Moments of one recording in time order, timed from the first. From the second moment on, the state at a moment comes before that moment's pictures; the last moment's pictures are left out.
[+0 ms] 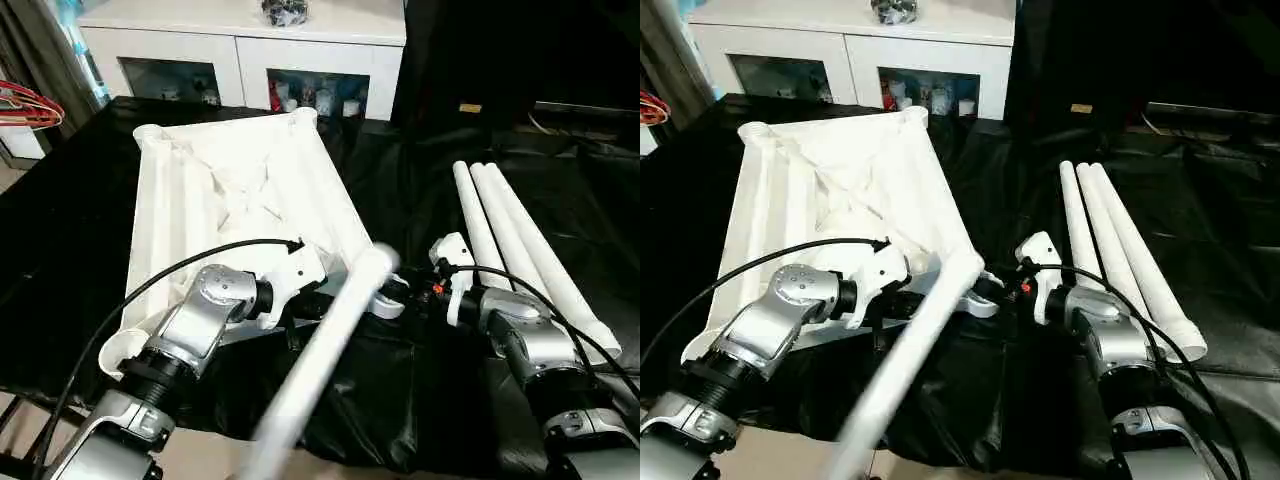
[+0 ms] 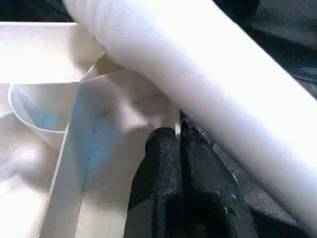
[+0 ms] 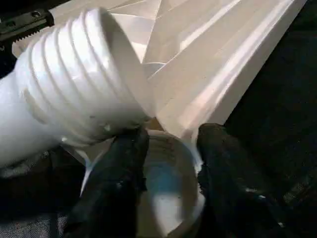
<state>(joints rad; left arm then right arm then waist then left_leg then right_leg) -0.52 0.30 -0.34 0.39 0.02 0.26 -1.06 -0.48 -0.30 0.04 0.71 0.18 0.06 0.99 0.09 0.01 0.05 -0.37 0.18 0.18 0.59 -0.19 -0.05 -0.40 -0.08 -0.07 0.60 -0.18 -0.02</state>
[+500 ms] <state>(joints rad) -0.52 0.30 -0.34 0.40 0.04 0.26 -1.03 -0.51 -0.27 0.04 0.77 0.14 0.00 0.87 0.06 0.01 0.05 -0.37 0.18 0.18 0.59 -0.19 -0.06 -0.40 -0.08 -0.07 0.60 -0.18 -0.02</state>
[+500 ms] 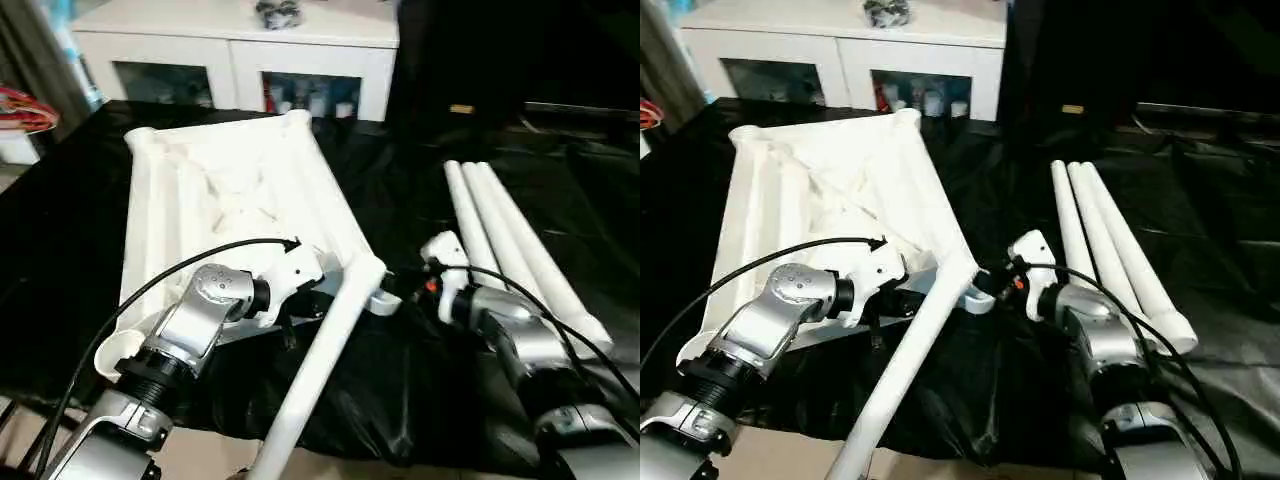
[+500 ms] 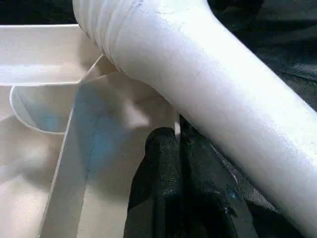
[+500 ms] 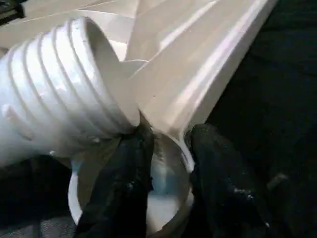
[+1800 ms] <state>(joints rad) -0.52 0.29 -0.34 0.39 0.03 0.26 -1.03 -0.55 -0.34 0.03 0.79 0.12 0.01 0.85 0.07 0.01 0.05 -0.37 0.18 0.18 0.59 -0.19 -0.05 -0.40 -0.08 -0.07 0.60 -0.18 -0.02</state>
